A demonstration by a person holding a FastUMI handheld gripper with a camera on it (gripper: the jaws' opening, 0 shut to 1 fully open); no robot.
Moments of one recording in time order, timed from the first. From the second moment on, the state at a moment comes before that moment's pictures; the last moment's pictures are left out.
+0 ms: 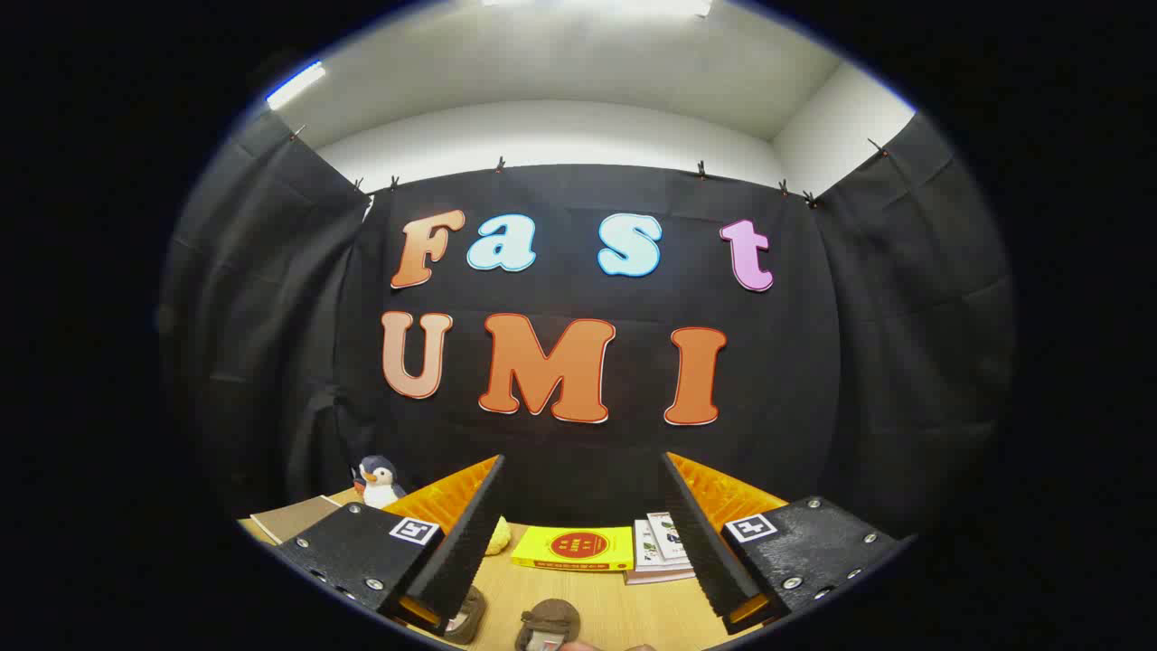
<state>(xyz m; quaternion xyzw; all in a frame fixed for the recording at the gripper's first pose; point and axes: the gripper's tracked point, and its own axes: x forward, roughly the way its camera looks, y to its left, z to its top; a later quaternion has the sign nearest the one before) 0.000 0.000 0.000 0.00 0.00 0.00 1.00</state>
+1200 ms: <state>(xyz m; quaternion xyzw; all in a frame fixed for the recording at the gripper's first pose) 0.004 0.056 -0.050 0.01 0.03 0.06 1.00</state>
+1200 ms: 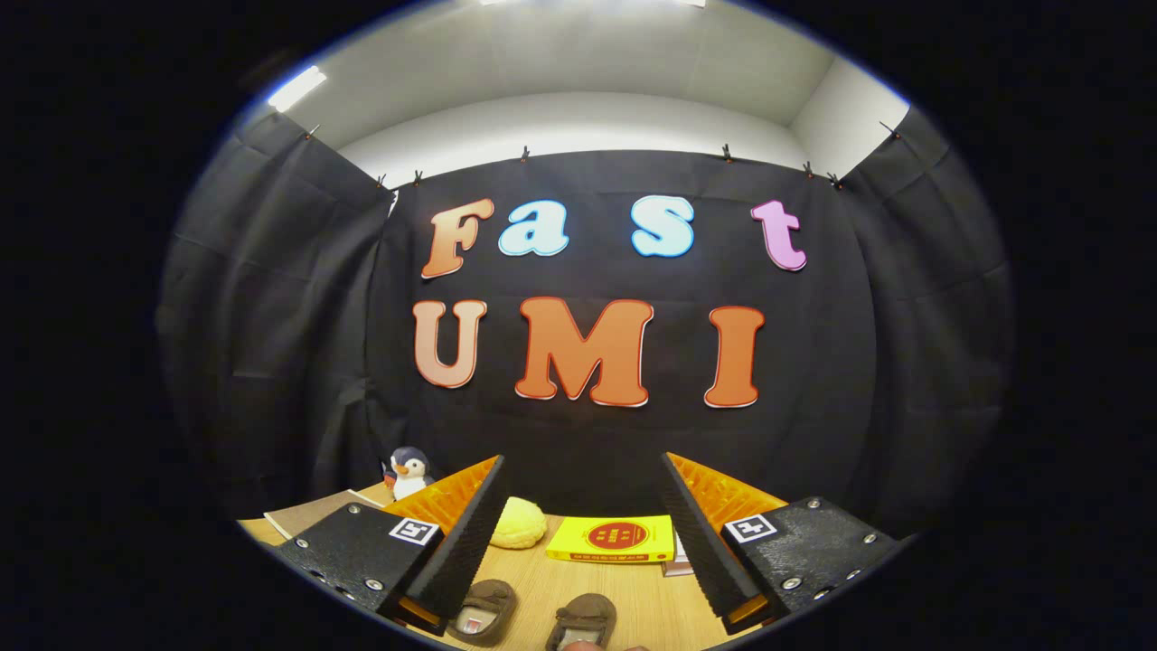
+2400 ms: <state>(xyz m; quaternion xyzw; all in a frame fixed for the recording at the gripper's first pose) -0.025 0.160 -0.340 -0.01 0.42 0.17 0.89</state>
